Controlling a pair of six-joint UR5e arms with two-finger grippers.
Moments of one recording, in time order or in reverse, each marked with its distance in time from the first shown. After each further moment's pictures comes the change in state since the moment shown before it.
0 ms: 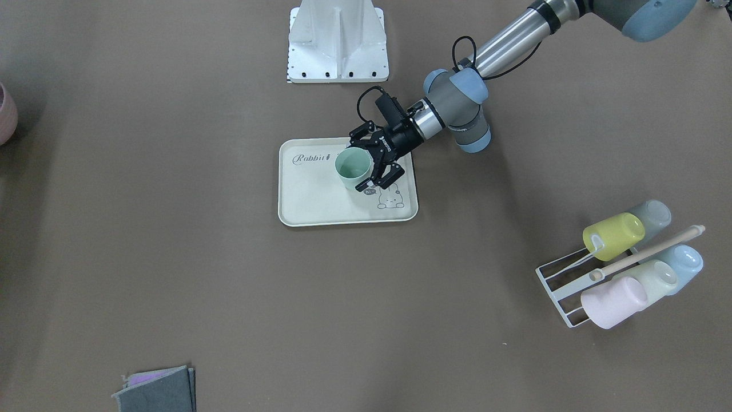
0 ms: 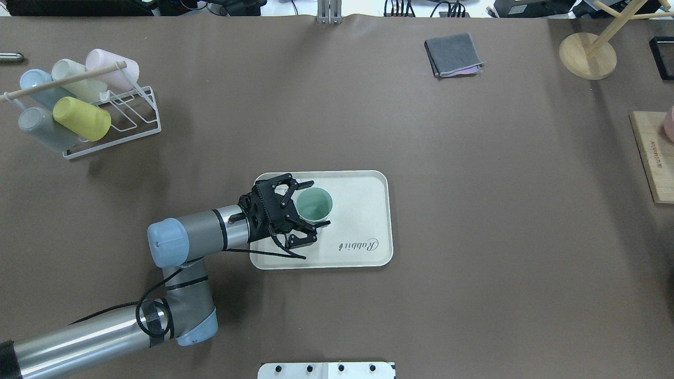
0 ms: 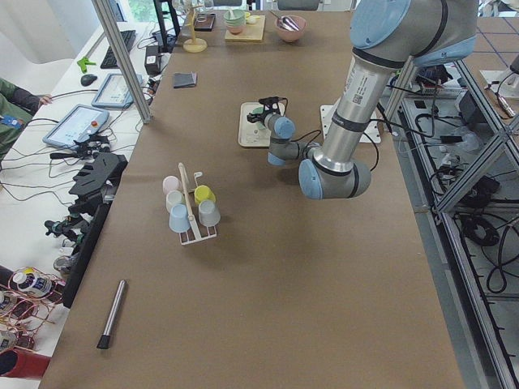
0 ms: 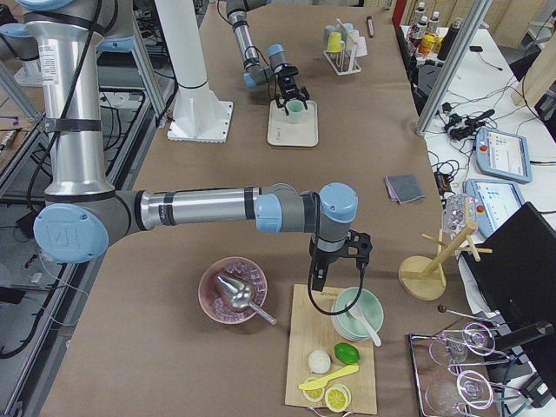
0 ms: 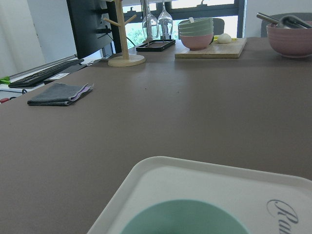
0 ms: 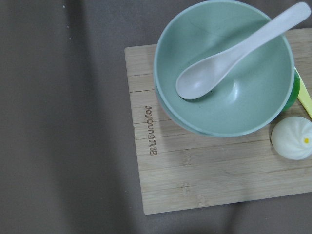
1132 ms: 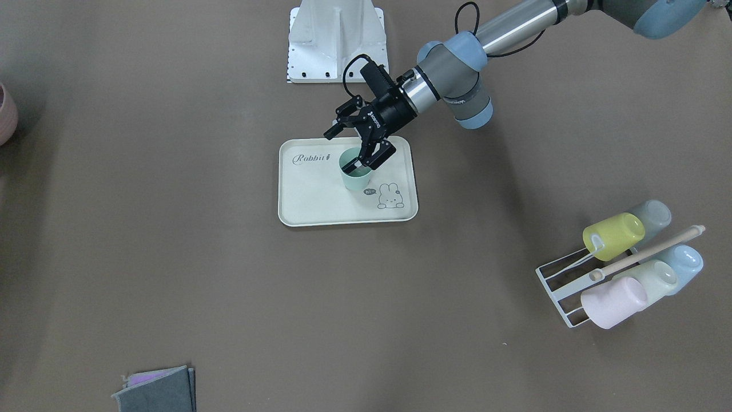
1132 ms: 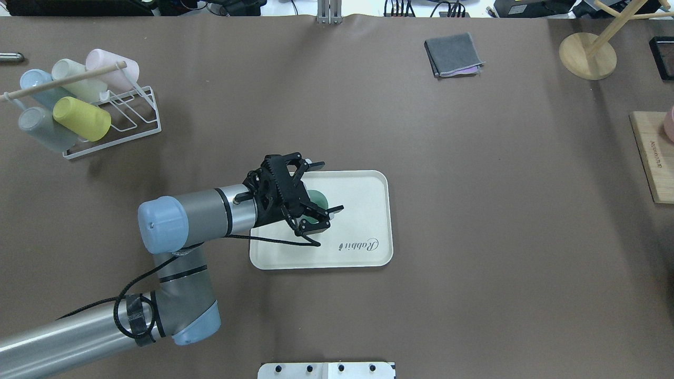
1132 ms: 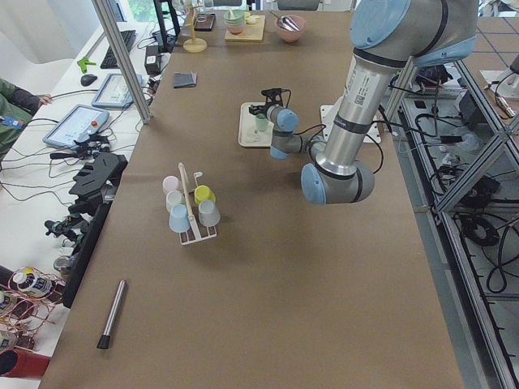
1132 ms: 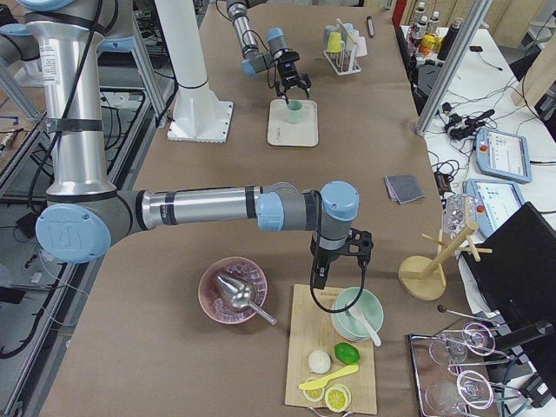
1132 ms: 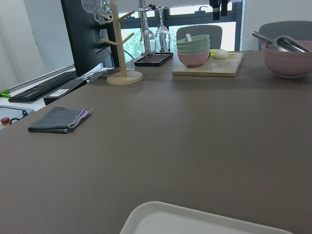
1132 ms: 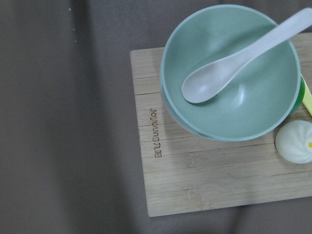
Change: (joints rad) left arm -0.047 0.024 -0.311 0.366 -0.039 -0.008; right arm -0.006 0.013 0.000 0.000 0.002 0.001
